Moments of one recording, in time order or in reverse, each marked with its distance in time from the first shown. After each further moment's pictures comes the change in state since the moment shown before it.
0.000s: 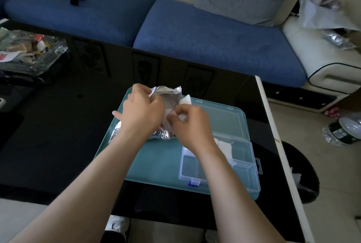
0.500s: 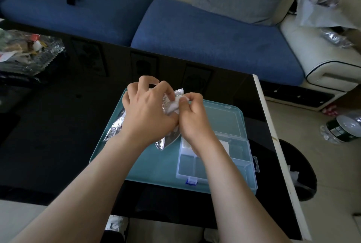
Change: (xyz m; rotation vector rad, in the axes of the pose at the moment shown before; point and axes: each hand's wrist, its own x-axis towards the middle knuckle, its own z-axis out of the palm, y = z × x) left_hand -0.006 -0.009 0.014 0.303 0.039 0.550; right_hand 0.002 -0.009 -0.008 0.384 -0.005 0.133
